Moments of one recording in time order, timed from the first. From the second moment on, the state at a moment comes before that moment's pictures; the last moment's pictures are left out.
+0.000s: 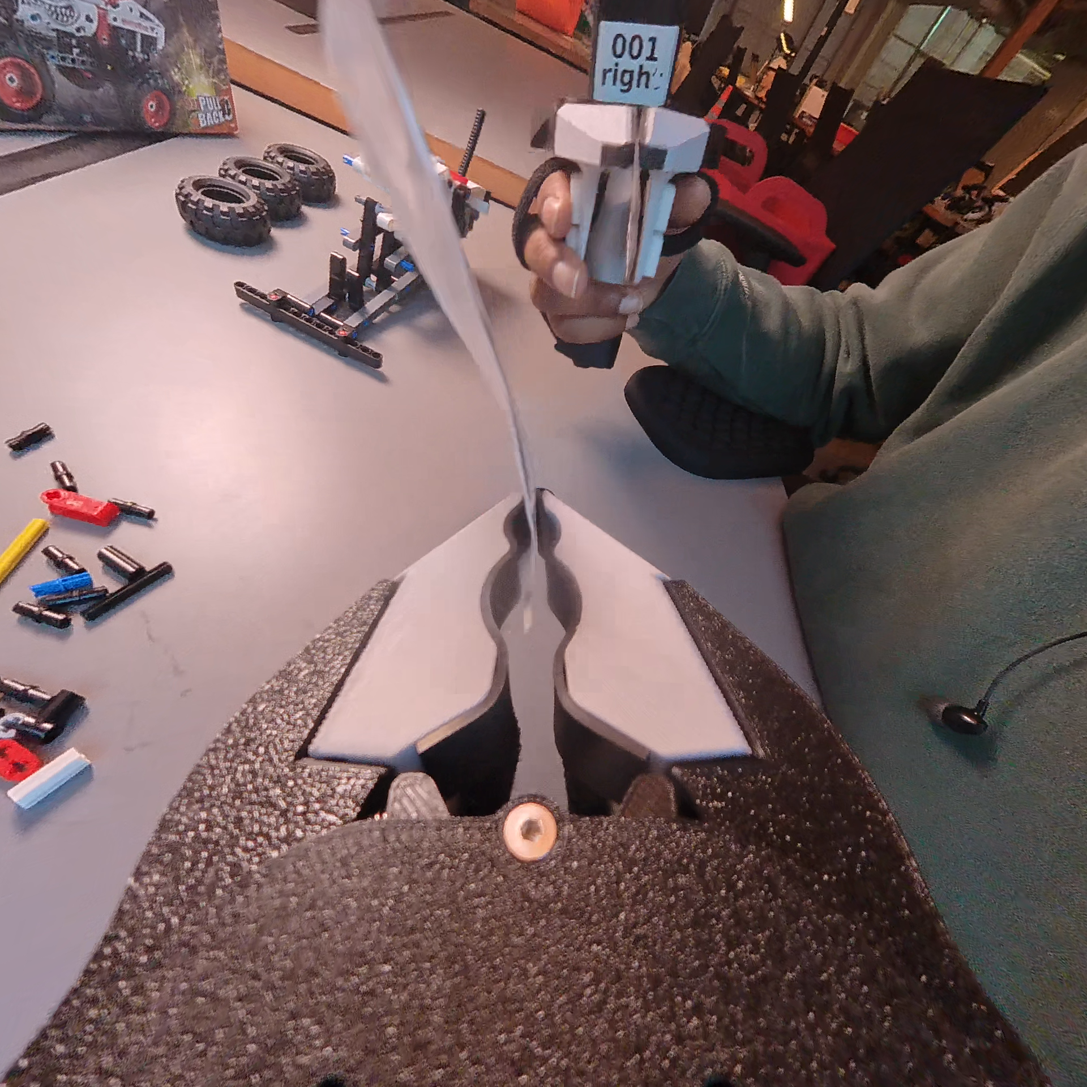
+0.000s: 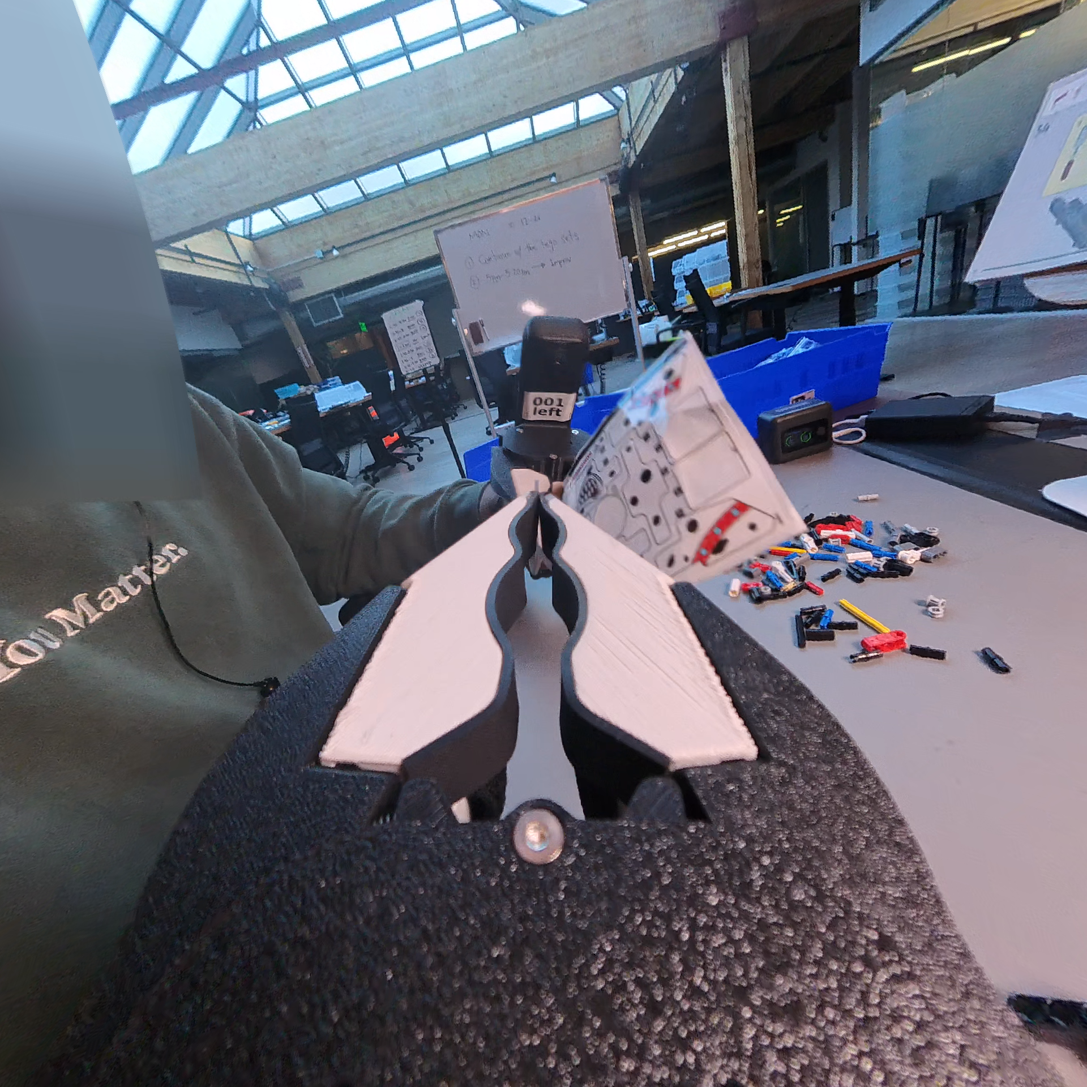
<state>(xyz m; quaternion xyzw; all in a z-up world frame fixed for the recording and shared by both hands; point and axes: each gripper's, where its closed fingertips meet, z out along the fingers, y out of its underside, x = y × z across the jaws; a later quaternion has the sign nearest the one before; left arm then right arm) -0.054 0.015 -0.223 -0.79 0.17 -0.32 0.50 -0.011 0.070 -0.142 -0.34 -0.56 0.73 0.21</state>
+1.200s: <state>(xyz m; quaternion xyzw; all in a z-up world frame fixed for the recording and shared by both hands) -0.273 0.246 -0.277 -0.84 -0.29 -0.27 0.38 -0.019 0.110 -0.145 -0.40 -0.52 0.69 0.31</state>
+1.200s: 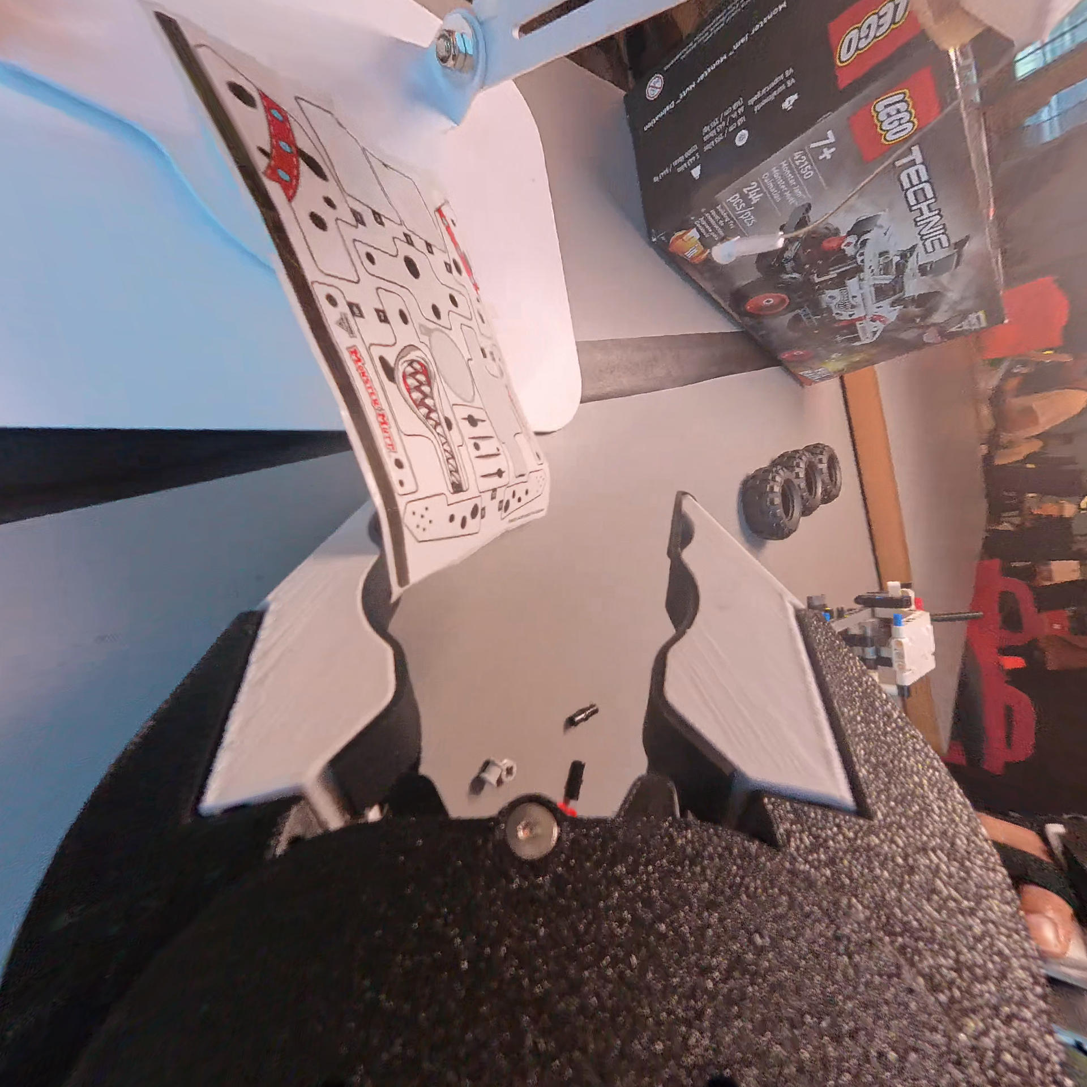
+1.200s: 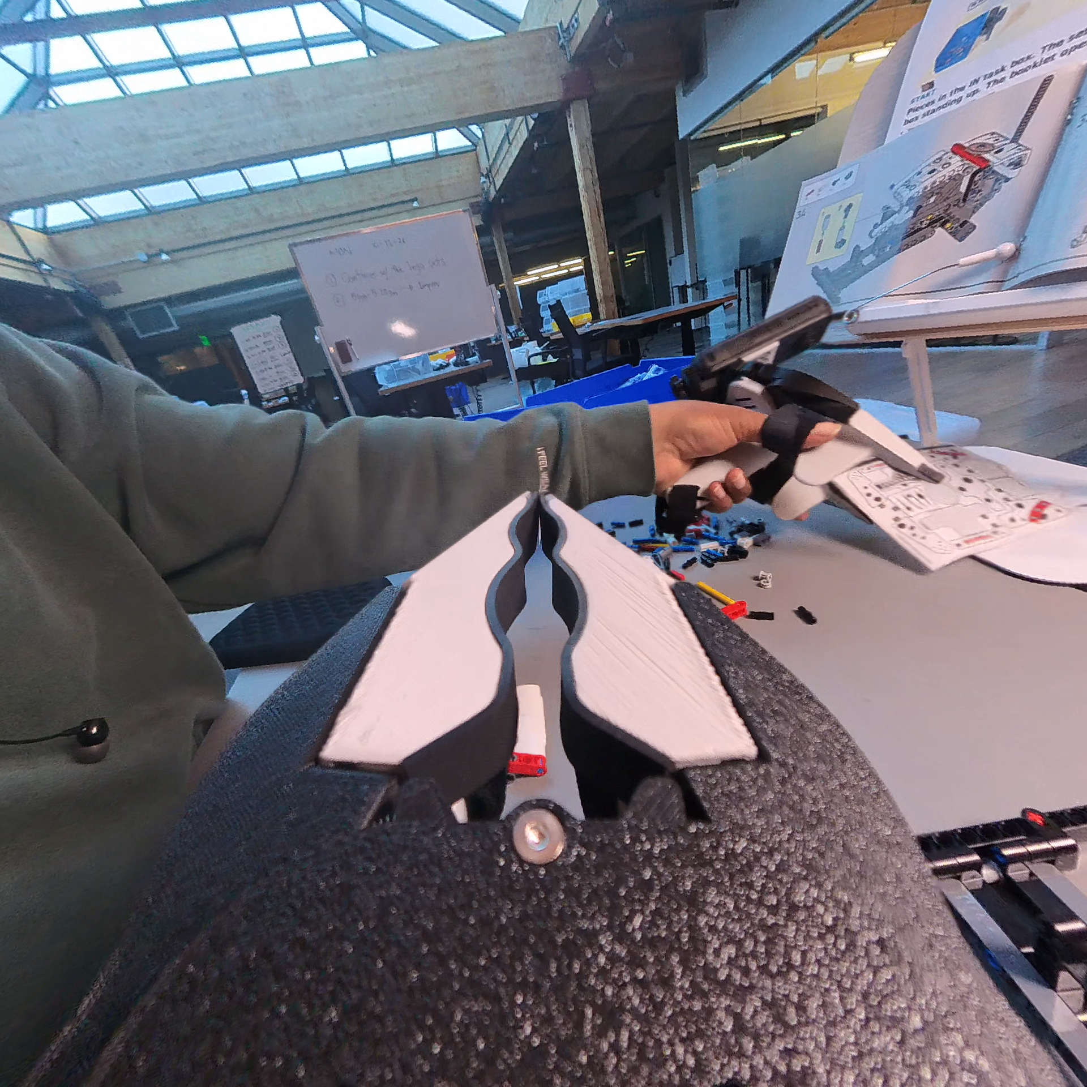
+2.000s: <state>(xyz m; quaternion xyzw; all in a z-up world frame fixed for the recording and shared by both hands) -0.273 0.180 -0.303 -0.93 -0.11 -0.08 0.33 -0.031 0.115 -0.159 -0.44 -0.52 0.64 0.36</state>
